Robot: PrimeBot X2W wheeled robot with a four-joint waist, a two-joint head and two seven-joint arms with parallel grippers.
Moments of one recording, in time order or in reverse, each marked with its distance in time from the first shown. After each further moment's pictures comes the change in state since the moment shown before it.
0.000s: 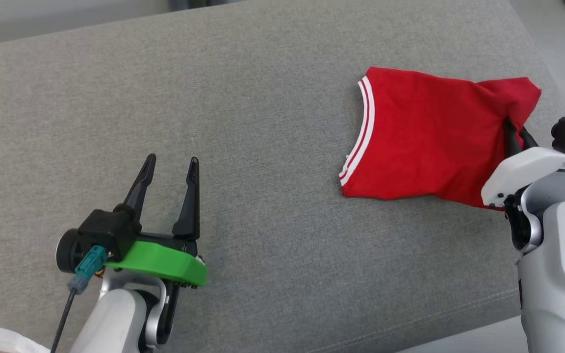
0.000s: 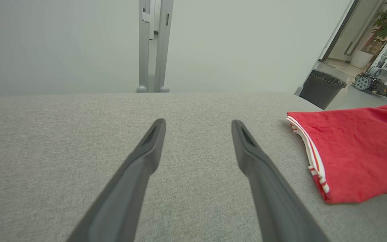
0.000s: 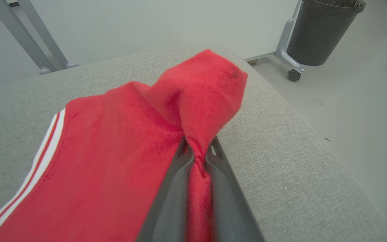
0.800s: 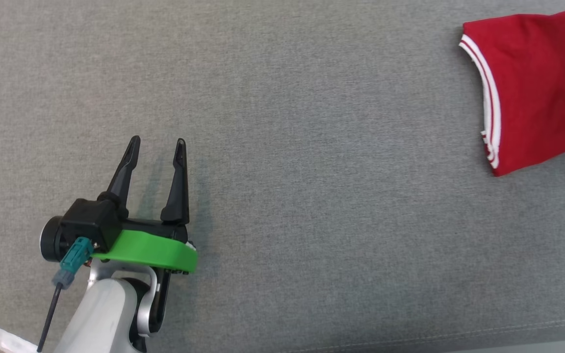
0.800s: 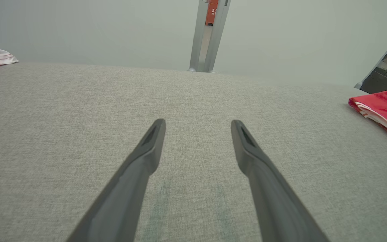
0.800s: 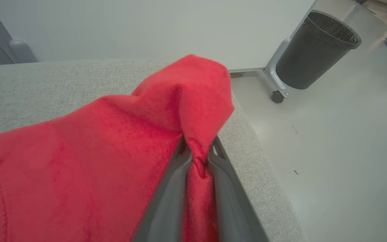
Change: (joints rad) left arm -0.030 0.021 0.011 -0.044 0.000 0.028 0.000; right arm -0.330 -0.343 -0.003 0.266 -0.002 0.000 0.079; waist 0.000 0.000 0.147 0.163
